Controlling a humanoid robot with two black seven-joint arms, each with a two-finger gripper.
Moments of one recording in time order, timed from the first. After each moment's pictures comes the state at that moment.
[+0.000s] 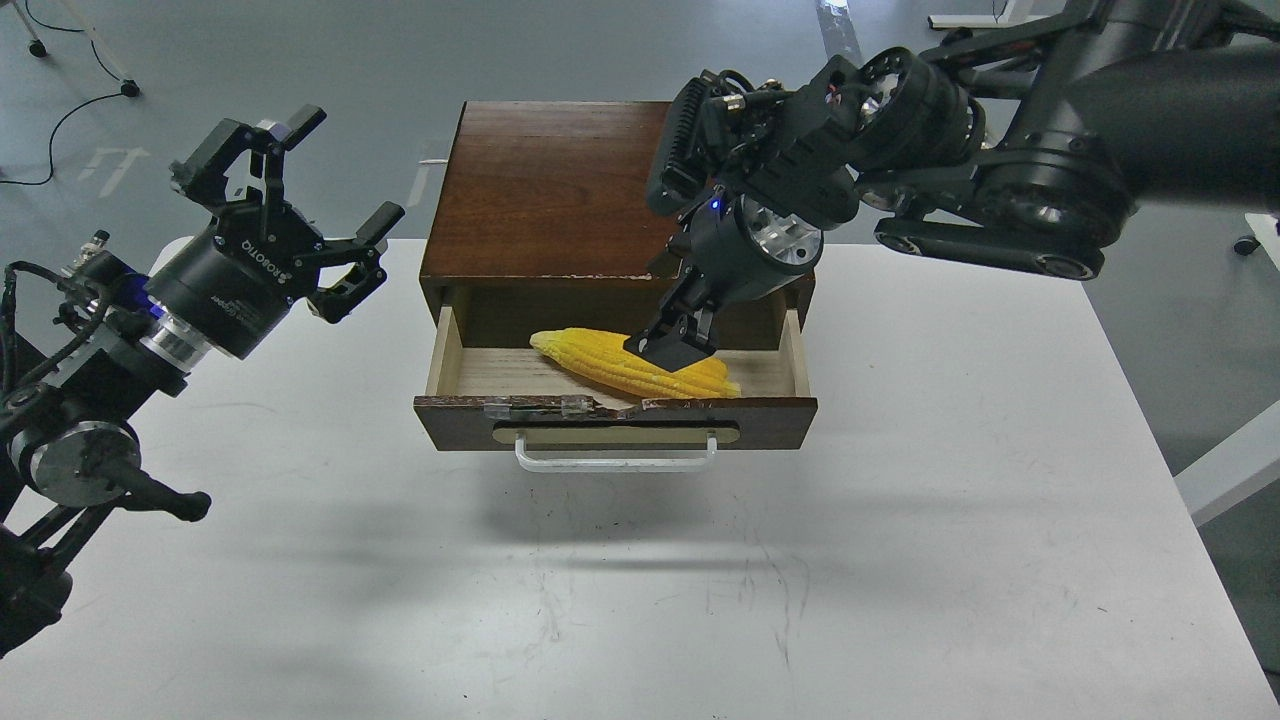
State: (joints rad) left arm -0.37 0.63 -1.04 -1.35 0.34 -0.46 -0.32; right arm 1.97 -0.25 -0.62 1.17 -1.29 0.25 0.49
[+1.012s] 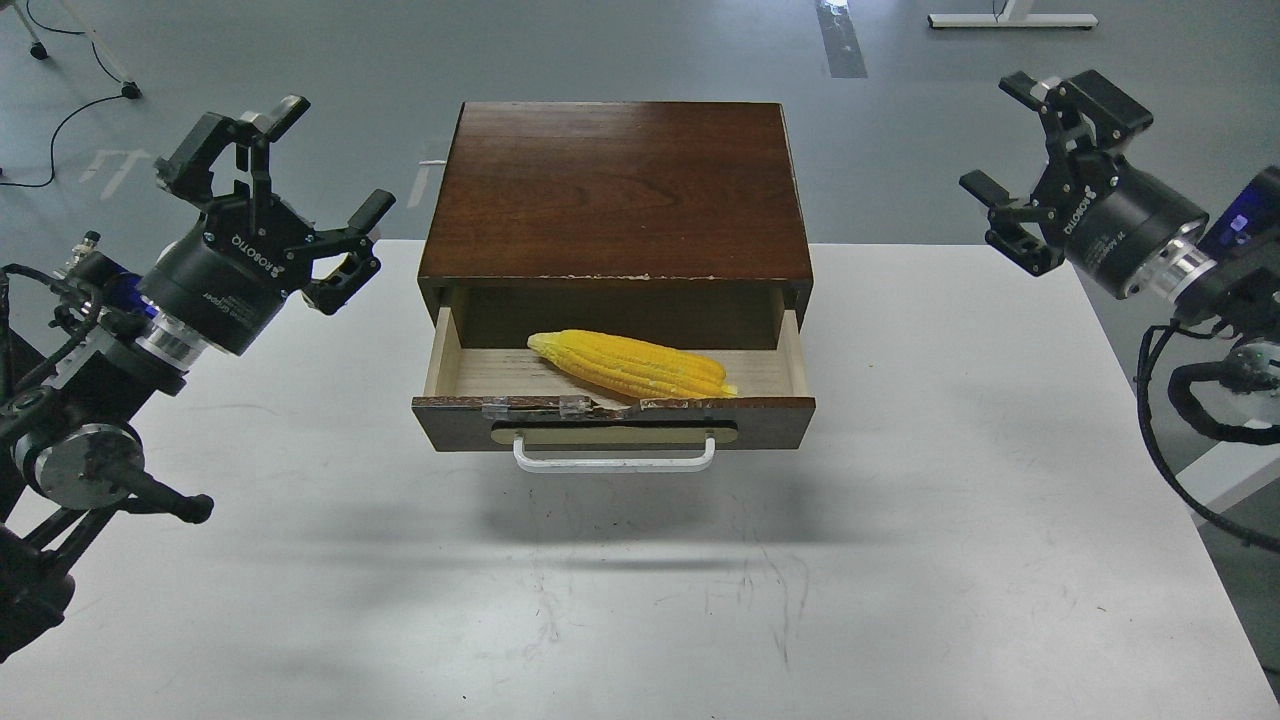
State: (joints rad) left arm -0.37 0.65 -1.03 -1.35 0.36 -0.45 -0.44; right arm 0.80 -0.81 0.20 1.17 0.02 0.25 0.49
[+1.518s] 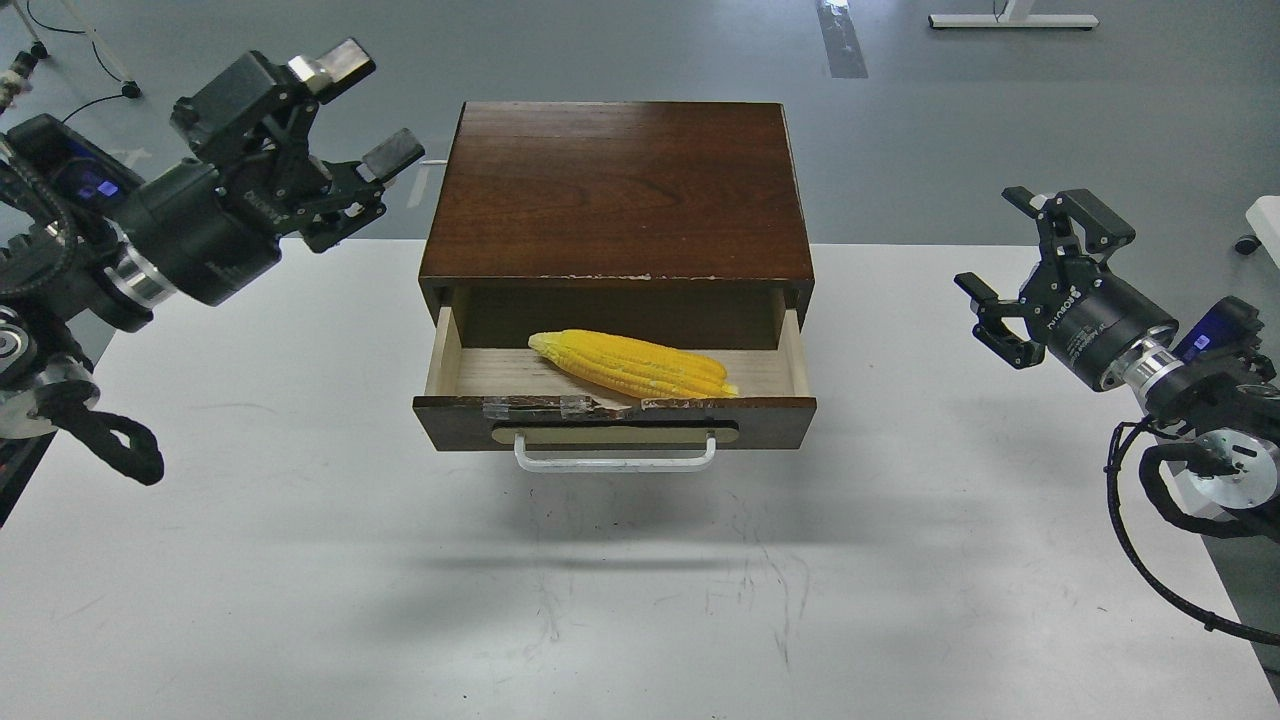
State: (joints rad) left arm -0.57 0.72 -1.03 -1.54 0.98 -0.49 -0.49; right arm 0.76 -0.80 0.21 1.15 0.03 0.25 0.49
